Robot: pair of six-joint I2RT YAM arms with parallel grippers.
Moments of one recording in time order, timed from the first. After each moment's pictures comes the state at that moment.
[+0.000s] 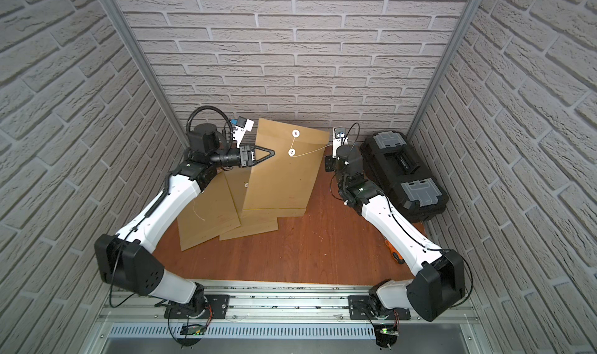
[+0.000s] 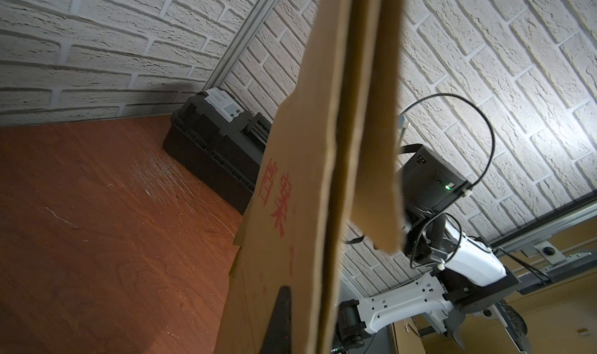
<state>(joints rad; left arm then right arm) -0.30 1.50 1.43 -0.13 1.04 -0.55 0.40 1.36 1.23 -0.09 0.42 -0.03</state>
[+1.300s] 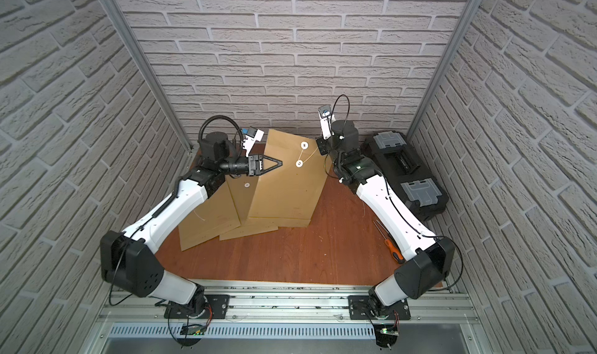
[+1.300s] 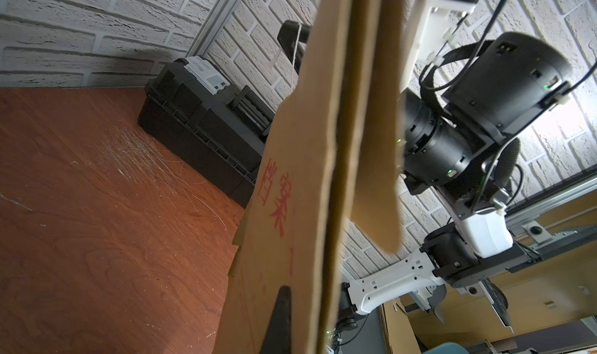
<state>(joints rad) -0.38 1.50 1.33 -0.06 1.05 -0.55 0.41 1.52 1.62 -0.31 0.34 -0.24</state>
